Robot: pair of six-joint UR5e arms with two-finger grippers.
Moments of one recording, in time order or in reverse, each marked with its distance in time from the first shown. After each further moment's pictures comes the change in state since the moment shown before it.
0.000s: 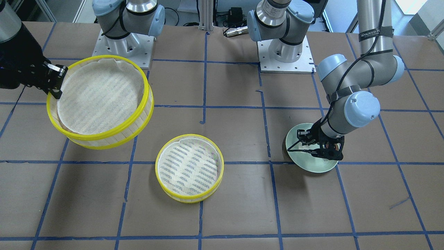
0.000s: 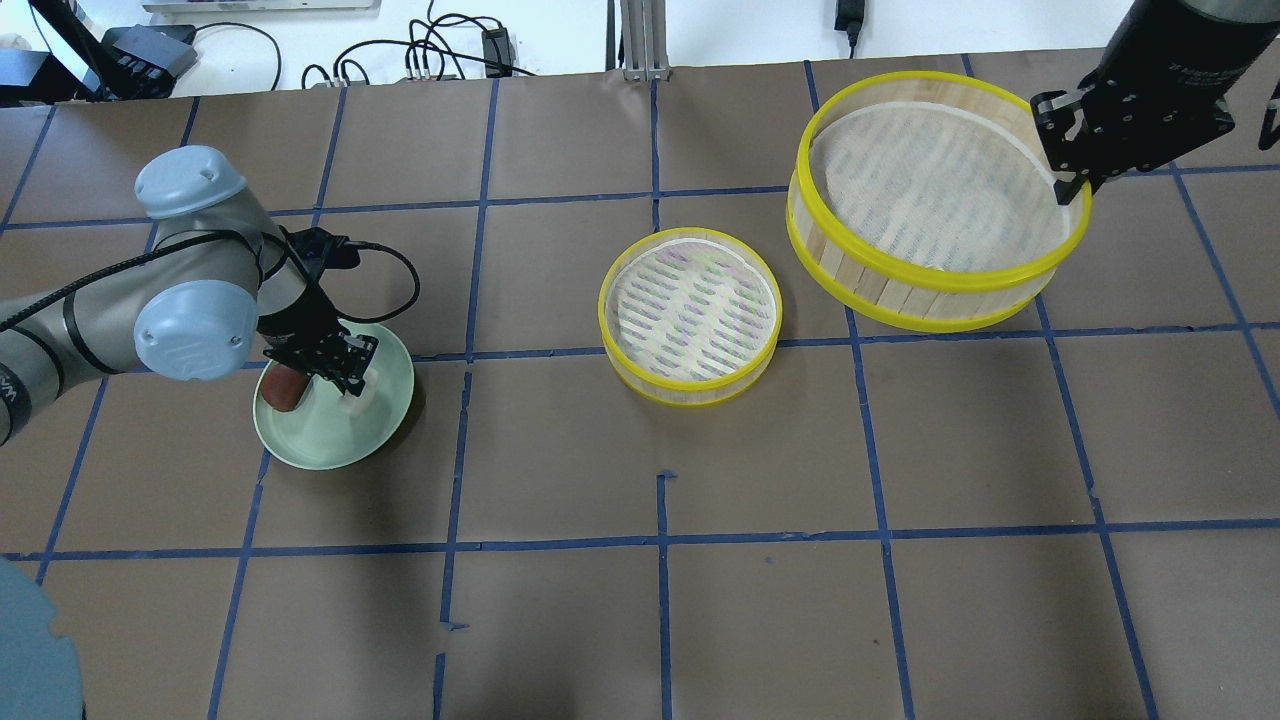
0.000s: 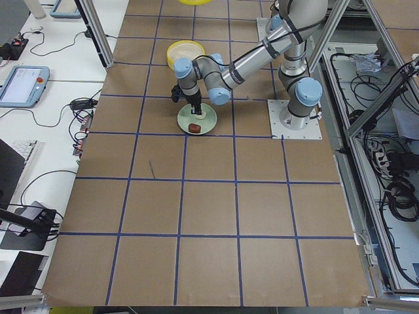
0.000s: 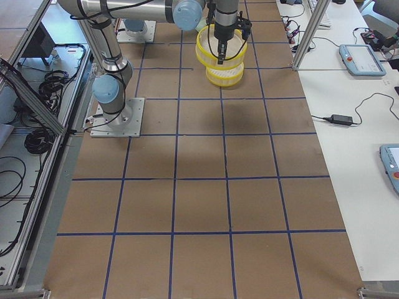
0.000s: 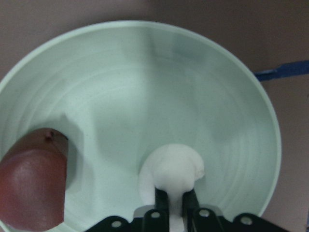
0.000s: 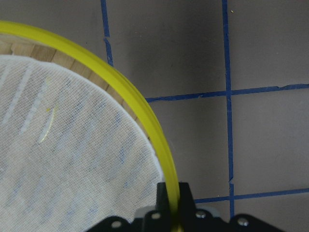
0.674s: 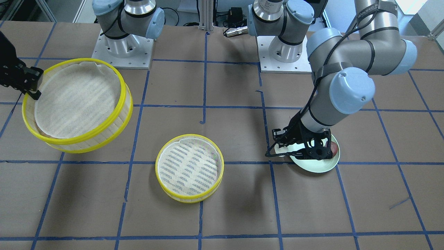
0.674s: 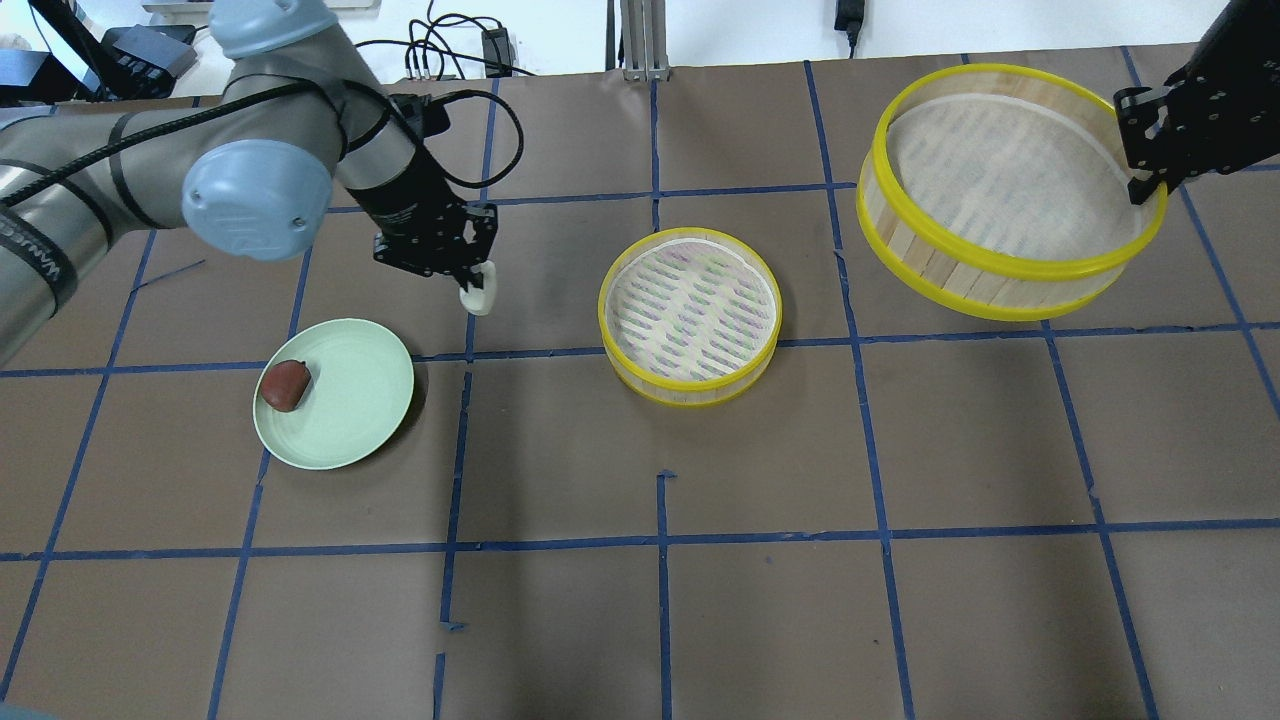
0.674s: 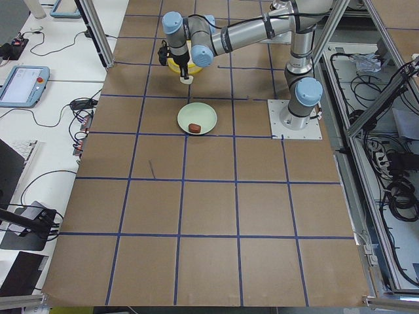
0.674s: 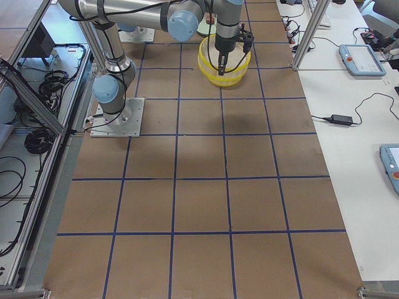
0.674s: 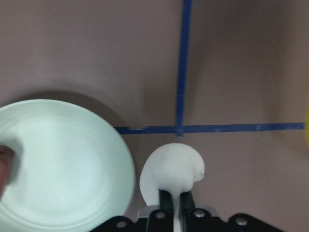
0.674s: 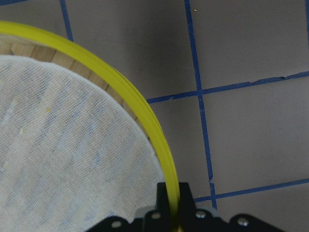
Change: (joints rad) left arm -0.272 0.008 0.279 -0.175 -0.234 -0.549; right arm -0.116 0.002 0.012 -0.010 -0.006 -0.028
